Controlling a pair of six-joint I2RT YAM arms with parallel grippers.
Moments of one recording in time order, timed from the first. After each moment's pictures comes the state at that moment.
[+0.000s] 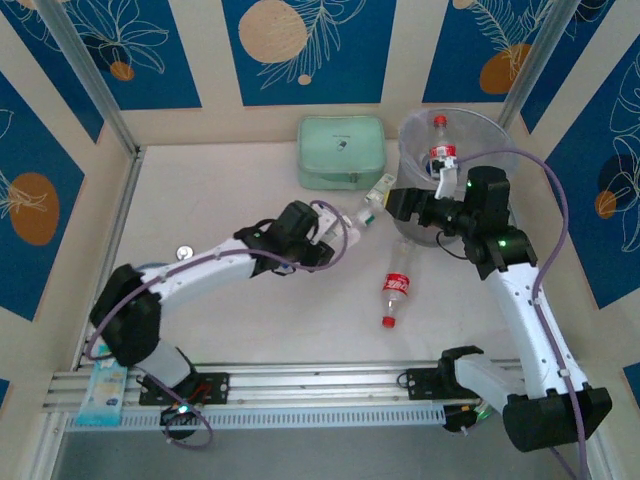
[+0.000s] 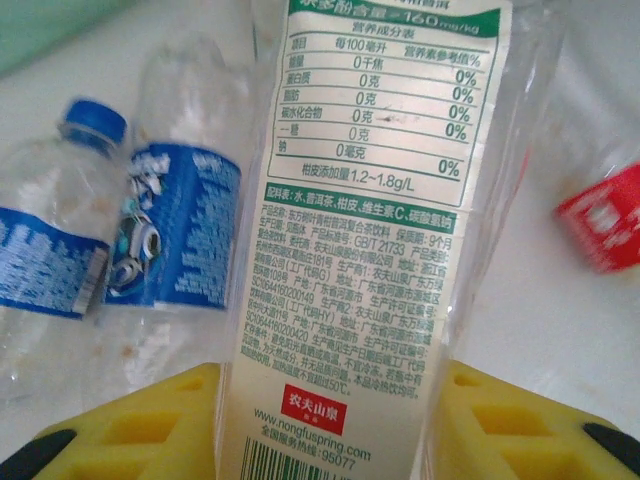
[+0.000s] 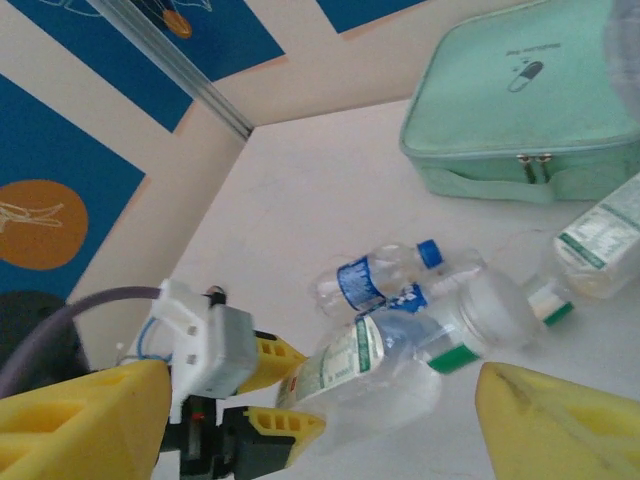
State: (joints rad) left arm -0.82 1.53 1.11 -0.35 0.00 -0.11; right arm 0.16 1.01 1.09 -0.51 -0.56 0.41
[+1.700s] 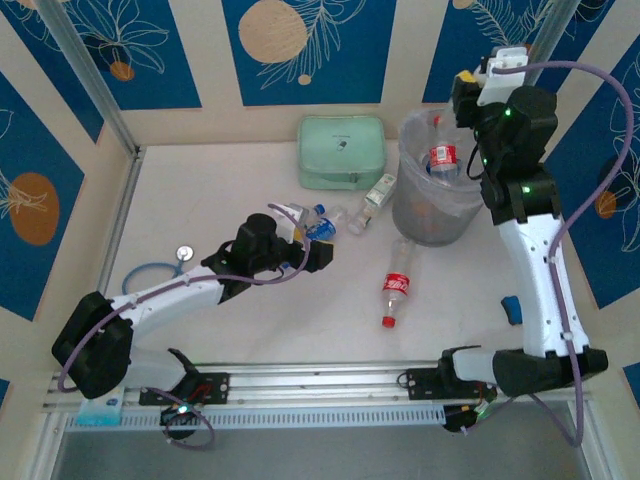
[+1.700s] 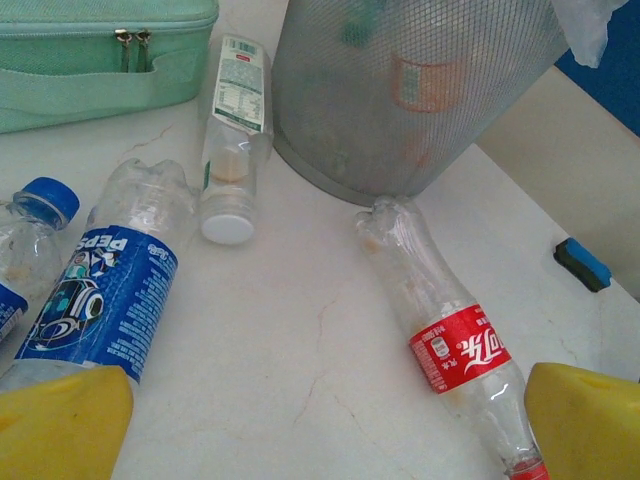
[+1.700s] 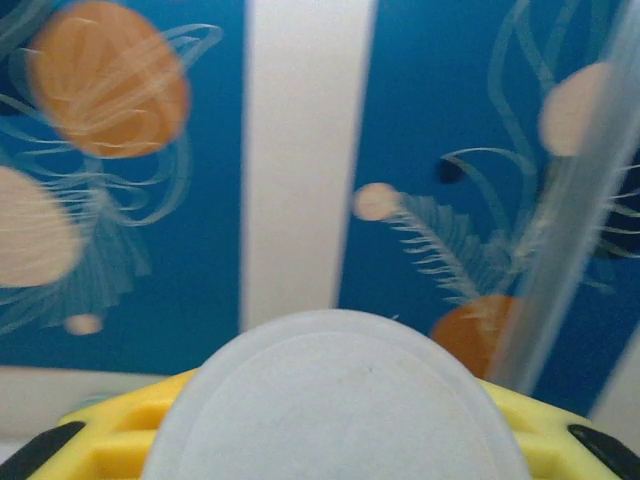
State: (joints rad) left arm -0.73 1.33 0.78 0.15 0.20 -0.37; right arm 0.12 1.30 1.68 -0.32 0.19 -0.14
